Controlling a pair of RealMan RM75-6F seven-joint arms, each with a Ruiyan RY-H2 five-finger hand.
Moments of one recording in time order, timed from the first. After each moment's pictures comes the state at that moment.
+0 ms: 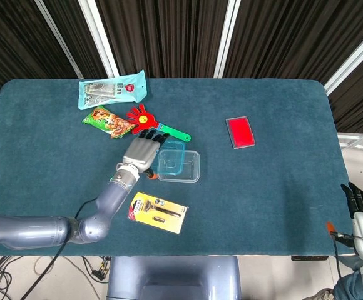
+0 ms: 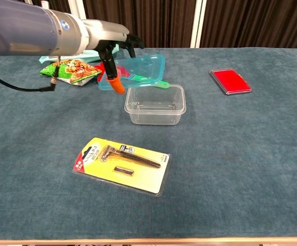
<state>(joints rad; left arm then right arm) -1.22 -1.49 -0.26 -1.61 0.29 0.90 0.73 0.02 -1.07 0.09 -1.74 -1.38 1.47 0.00</state>
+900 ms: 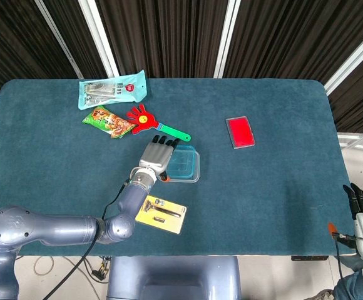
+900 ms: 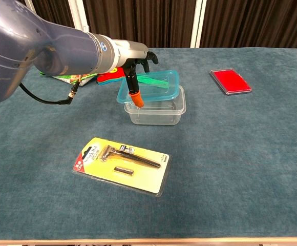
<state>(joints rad) -1.33 -1.65 -0.25 -1.44 0.16 0.92 0.78 0.01 -1.07 0.09 -1.73 -1.38 1.47 0.01</state>
